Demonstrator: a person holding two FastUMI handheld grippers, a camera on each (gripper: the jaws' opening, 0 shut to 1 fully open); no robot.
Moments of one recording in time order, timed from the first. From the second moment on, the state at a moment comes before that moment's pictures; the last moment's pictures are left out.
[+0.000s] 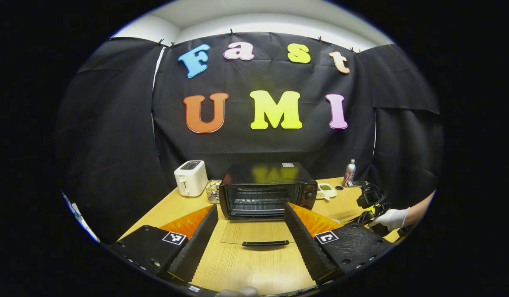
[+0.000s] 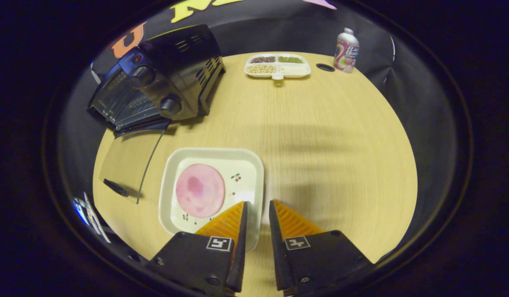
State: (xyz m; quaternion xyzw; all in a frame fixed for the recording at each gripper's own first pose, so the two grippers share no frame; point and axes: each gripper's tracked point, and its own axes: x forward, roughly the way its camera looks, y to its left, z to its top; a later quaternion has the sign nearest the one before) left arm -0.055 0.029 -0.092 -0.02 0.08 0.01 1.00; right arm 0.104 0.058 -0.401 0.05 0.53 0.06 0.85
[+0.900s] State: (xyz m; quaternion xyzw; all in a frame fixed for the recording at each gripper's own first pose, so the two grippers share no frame) left arm -0.056 0.046 -0.108 -0.03 0.10 0.05 0.99; right arm 0.096 0.058 -0.386 0.28 0.56 0.10 0.77
